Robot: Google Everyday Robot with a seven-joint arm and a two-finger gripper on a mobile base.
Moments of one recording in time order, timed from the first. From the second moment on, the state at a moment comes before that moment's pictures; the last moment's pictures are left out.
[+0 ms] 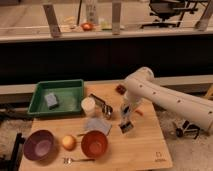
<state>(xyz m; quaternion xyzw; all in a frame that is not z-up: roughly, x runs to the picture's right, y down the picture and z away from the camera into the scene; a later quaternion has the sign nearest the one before) 0.124 0.099 0.788 -0.24 -0.16 -0.50 0.81</state>
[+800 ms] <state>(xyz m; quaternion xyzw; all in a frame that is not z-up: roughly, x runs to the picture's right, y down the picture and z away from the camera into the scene) 0.095 0.074 0.780 -0.26 -0.20 -0.56 0.76</state>
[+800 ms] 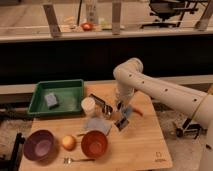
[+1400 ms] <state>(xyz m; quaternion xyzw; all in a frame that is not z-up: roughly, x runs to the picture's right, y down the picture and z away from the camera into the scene) 0.070 0.060 0.788 -0.27 -0.22 -0.58 0.74</state>
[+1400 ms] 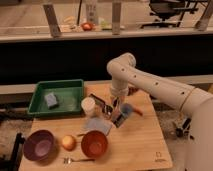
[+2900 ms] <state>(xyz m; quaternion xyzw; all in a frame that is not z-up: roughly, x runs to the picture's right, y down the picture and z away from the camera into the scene) 0.021 0.046 0.800 -0.31 -0.24 -0.53 0.75</state>
